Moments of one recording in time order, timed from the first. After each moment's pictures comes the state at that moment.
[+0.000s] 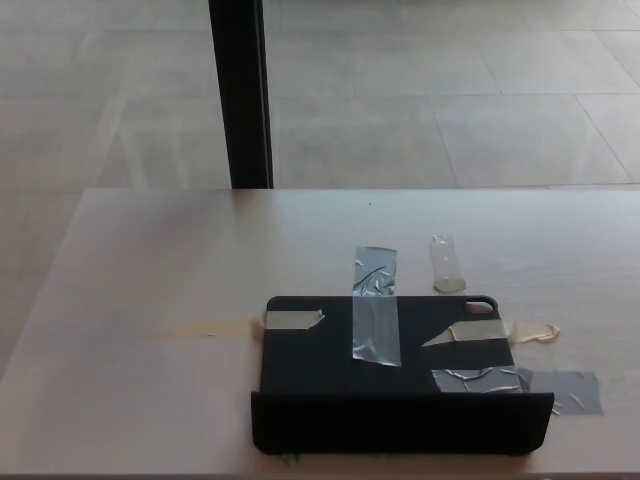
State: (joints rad) left_arm -0.09 0.64 0.61 1.16 -0.18 0.07 -0.13; right_arm -0.04 -0.53 -0.61 1.10 0.11 -0.13 0.01
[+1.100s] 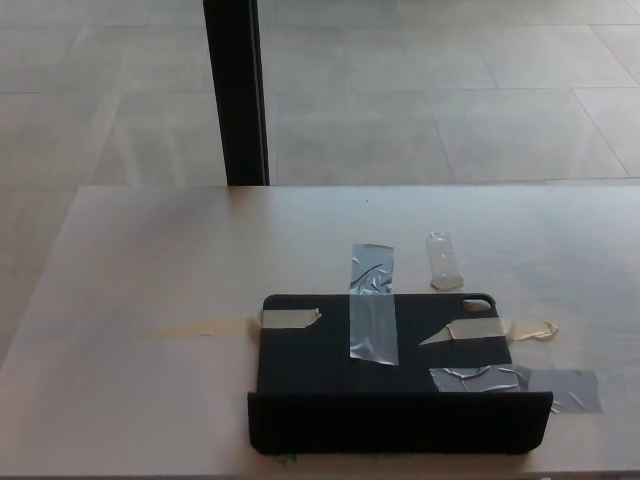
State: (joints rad) left_arm -0.13 0.67 0.71 1.25 -0.30 0.07 -0.16; right_arm -0.37 -0.58 -0.29 0.28 0.16 -0.29 0.05
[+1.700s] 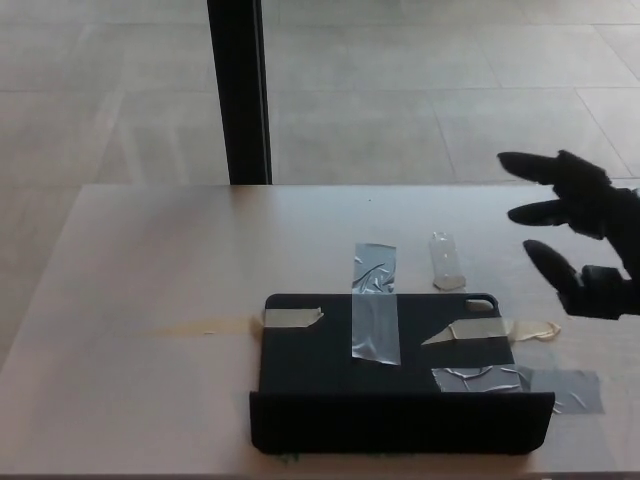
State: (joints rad) left_arm -0.13 0.67 0.71 1.25 -0.30 0.07 -0.16; right_arm -0.41 -0.59 0.17 0.16 -0.10 -0.27 0.11
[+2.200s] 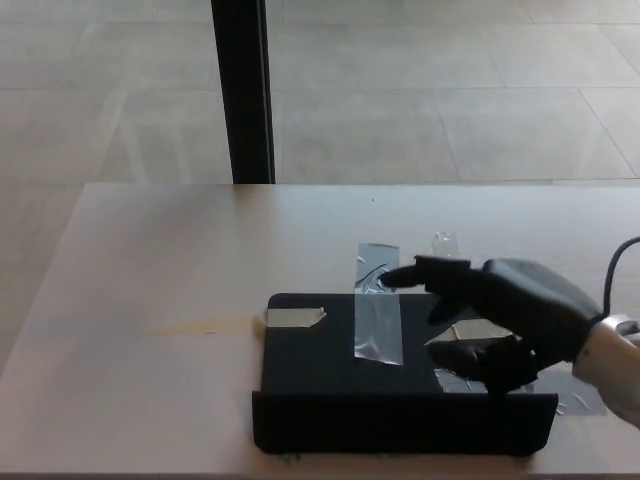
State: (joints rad) left_arm -0.13 0.67 0.71 1.25 -0.30 0.07 -0.16; right_arm -0.49 -0.63 0.48 0.17 -0.31 -0.21 0.23
